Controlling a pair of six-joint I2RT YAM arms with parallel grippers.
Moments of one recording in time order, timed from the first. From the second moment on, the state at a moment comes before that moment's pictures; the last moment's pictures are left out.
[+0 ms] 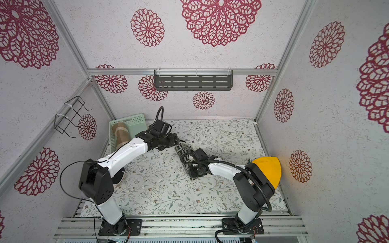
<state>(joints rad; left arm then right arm) -0.54 1.73 1.46 -0.60 -0.02 -0.76 0.70 1.65 0.95 -0.40 -0.32 0.45</state>
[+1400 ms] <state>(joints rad) -0.62 2.17 1.54 -0.43 0.15 -0.86 0.46 1.74 0.75 0.03 -0.90 0.79</state>
